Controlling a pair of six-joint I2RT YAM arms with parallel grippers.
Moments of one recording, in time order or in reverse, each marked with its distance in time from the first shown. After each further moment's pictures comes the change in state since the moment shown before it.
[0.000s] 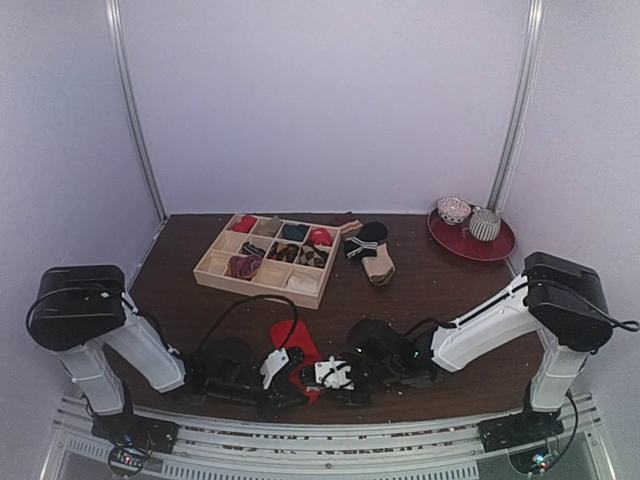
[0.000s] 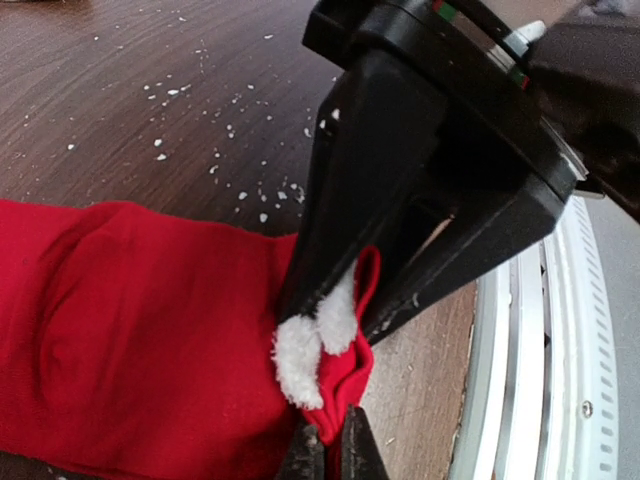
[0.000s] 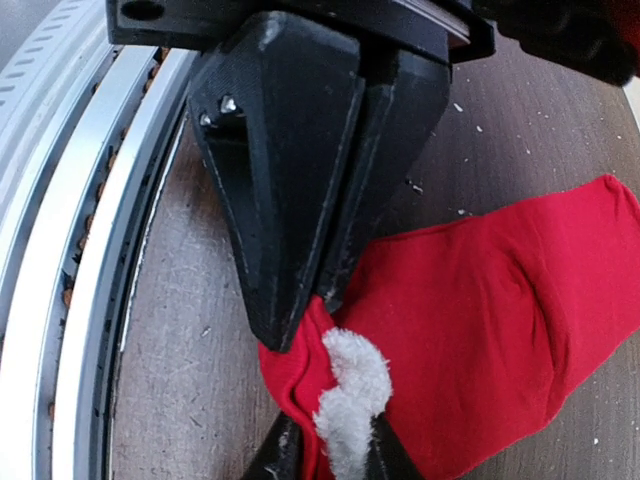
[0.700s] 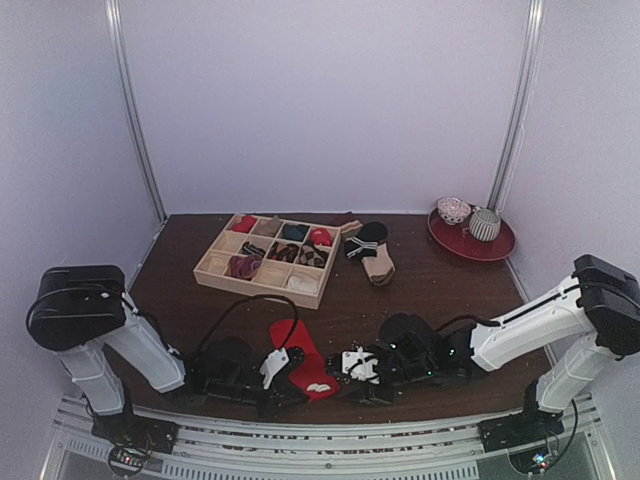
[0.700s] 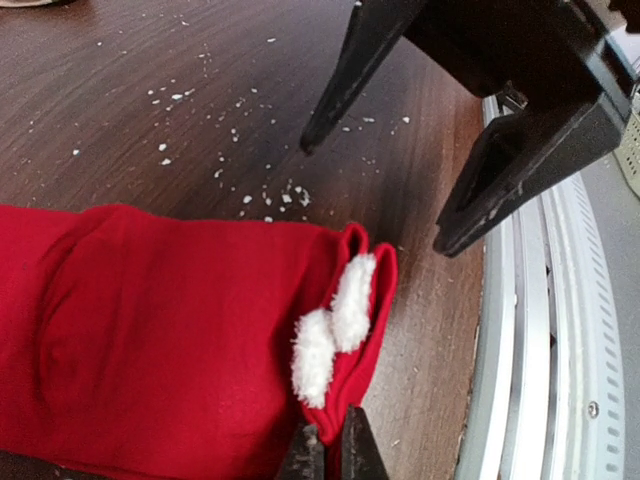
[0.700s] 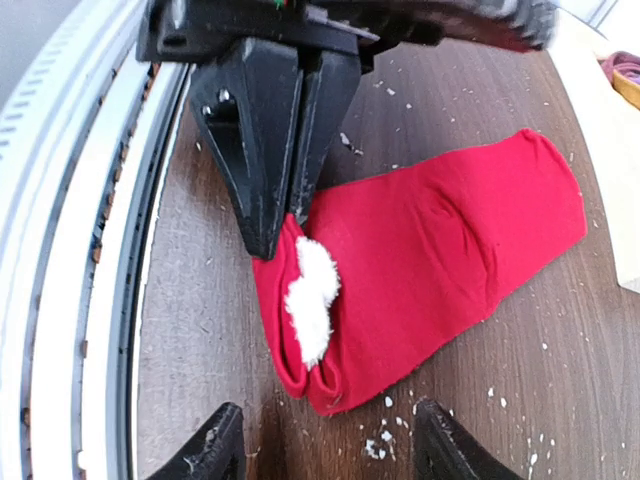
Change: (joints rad) left arm -0.003 0.000 0.000 0.003 -0.020 0.017; right arm -0.009 -0.243 -0.156 -0.029 0.063 0.085
